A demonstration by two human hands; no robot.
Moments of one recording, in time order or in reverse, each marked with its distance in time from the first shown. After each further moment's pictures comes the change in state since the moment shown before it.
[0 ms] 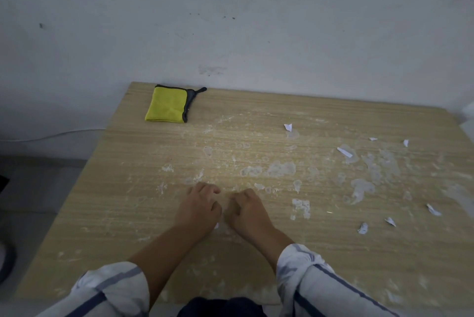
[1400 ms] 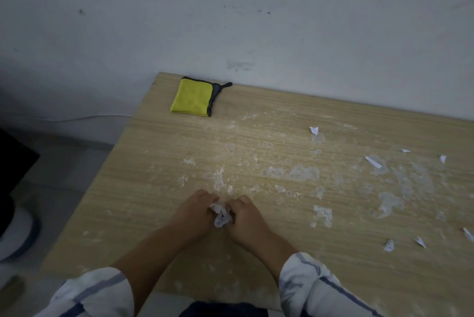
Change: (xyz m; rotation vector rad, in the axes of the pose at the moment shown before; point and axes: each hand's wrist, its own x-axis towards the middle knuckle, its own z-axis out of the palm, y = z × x) left_hand -0.017 -0.038 -0.029 -0.026 -0.223 -0.060; right_hand 0.005 -0.027 0.032 0.026 -0.163 -0.113
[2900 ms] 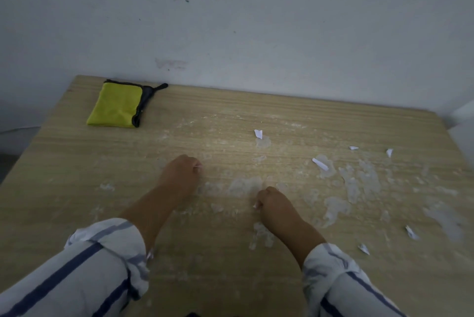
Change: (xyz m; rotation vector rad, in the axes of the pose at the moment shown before) left_hand 0.164 0.093 0.027 0.068 0.190 -0.056; right_hand 0.007 0.156 -0.148 -0.374 0.009 0.153
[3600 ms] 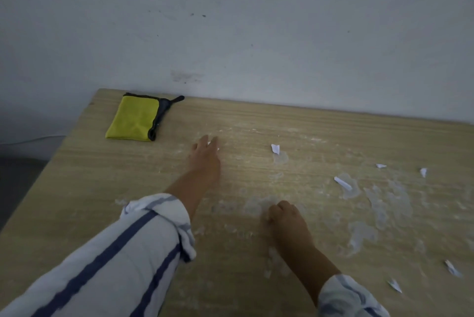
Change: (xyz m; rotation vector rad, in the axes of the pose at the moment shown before) left_hand 0.066 0.028 0.000 0.147 0.058 -0.064; right_hand 0.010 -0.007 0.004 0.017 0.202 0.006
